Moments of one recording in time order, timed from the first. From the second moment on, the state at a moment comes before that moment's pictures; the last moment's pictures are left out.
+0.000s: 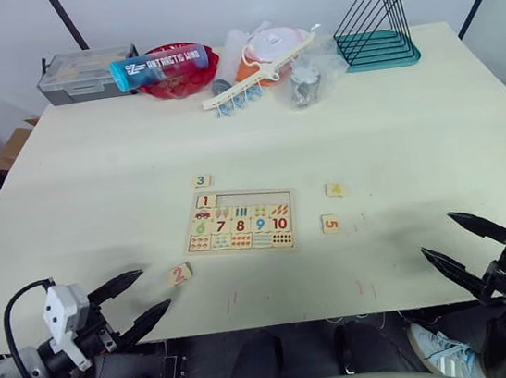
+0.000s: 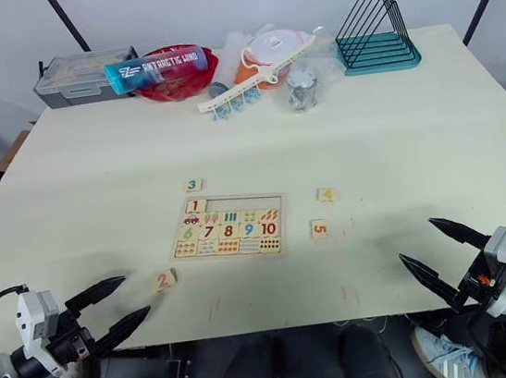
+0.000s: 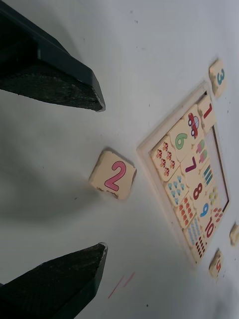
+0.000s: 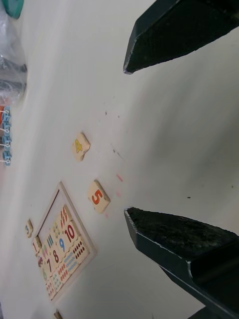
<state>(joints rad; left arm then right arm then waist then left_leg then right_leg) 0.39 0.64 0.50 -0.04 -0.51 0.03 -1.22 0.55 -0.55 -0.40 -0.46 0.59 0.06 0.88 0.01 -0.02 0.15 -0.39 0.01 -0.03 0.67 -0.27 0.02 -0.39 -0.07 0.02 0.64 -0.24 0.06</state>
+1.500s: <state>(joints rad) 0.47 0.49 0.41 -0.16 -0.49 -0.03 -0.93 0.60 -0.47 -0.38 -0.47 0.53 0.00 0.89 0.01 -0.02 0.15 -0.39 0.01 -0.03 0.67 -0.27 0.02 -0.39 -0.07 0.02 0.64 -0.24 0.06</state>
